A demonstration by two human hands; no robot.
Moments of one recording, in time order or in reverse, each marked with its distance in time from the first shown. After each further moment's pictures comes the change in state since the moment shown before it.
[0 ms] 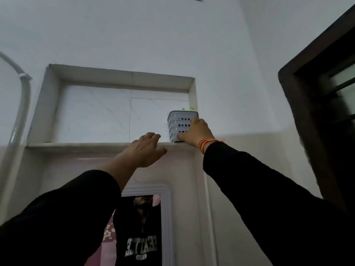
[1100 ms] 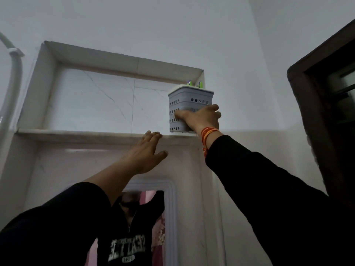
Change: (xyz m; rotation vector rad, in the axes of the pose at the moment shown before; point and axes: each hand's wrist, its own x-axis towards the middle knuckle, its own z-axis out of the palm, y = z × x) left_hand -0.005 -0.051 0.048 -0.186 0.056 0.089; right_hand -0.011 -0.046 0.009 0.394 0.238 0.302
